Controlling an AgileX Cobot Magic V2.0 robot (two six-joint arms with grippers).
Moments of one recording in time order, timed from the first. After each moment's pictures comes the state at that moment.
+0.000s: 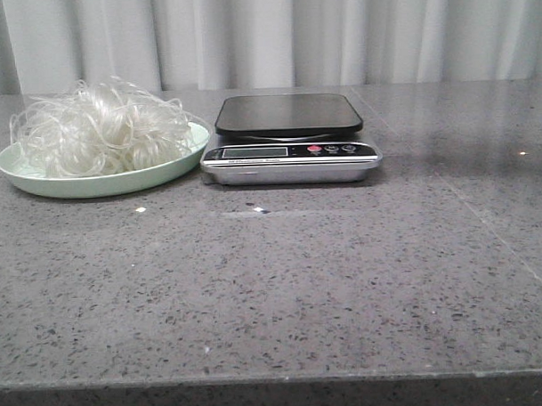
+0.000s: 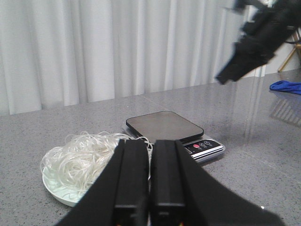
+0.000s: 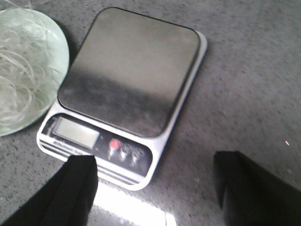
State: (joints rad) left arm -0.56 0.12 -0.35 -0.08 0.27 0.06; right arm 0.37 1.43 -1.41 0.13 0.90 0.08
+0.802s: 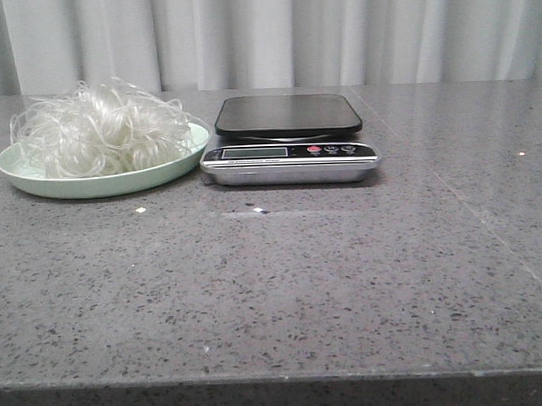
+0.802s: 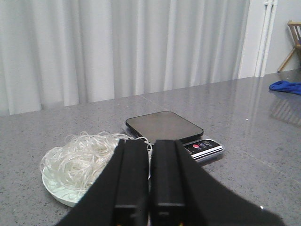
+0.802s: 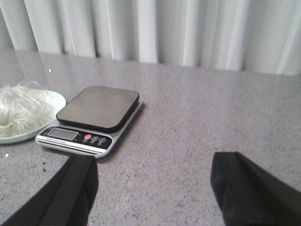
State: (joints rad) left arm -0.56 0.12 -0.35 -0.08 0.27 0.06; right arm 0.29 0.14 -0.48 0.02 0.51 0.08
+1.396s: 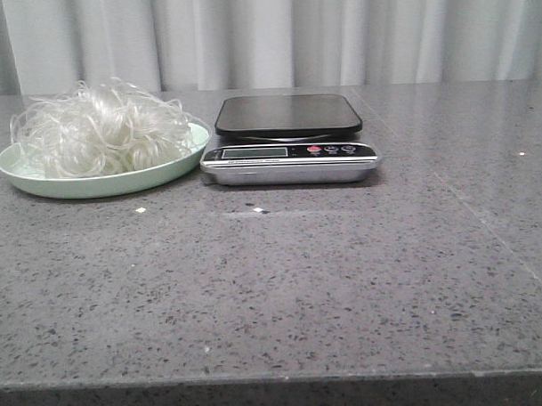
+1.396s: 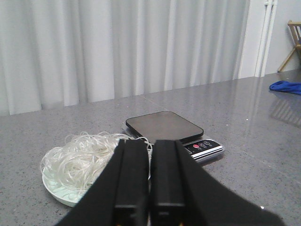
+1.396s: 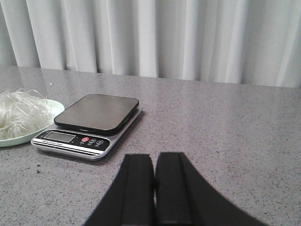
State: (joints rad) left arm -0.56 0.12 -0.35 -0.08 0.27 0.06; right arm 0.29 0.02 -0.32 0.01 0.40 0.08
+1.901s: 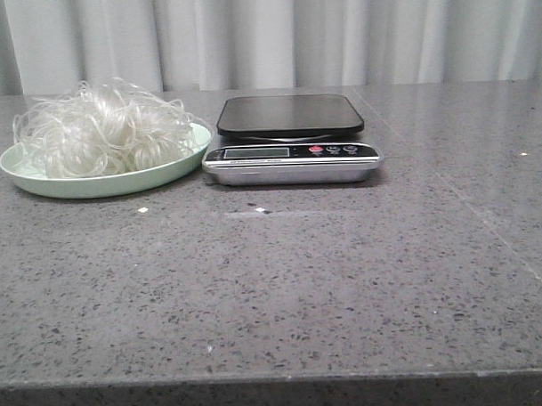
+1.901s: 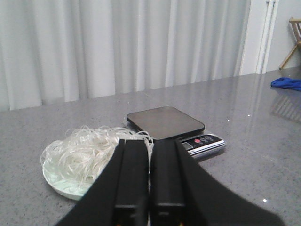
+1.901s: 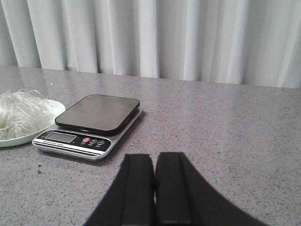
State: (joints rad) left arm -0.55 0.12 -0.30 -0.08 0.25 0.06; right arm 0.29 0.02 -0.32 0.01 0.40 0.08
